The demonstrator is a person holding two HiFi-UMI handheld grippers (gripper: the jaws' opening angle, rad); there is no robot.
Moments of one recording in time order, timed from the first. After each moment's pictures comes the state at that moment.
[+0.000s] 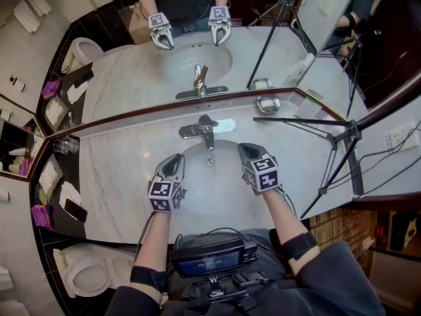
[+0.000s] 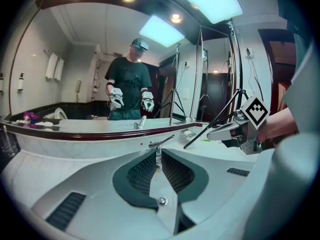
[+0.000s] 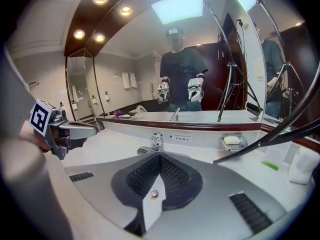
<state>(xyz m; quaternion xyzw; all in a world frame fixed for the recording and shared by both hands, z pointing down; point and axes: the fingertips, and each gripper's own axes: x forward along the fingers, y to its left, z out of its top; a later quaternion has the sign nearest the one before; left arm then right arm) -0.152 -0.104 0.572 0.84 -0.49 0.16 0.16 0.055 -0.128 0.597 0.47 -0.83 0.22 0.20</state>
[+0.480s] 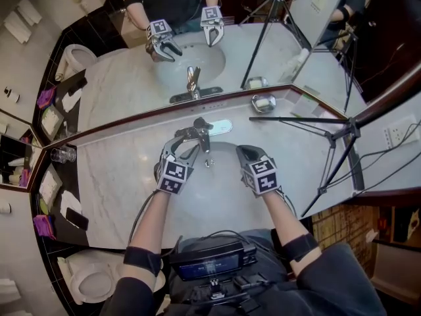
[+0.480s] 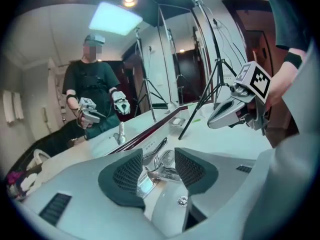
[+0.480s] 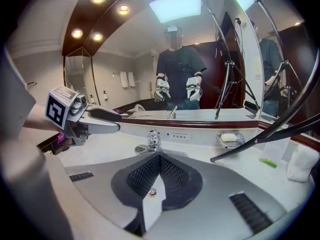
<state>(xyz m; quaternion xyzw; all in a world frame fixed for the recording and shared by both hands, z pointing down) -0.082 -0.161 0.576 0.89 -0.36 0.29 0.03 0.064 -0.129 0.605 0.48 -0.83 0.22 0.20</state>
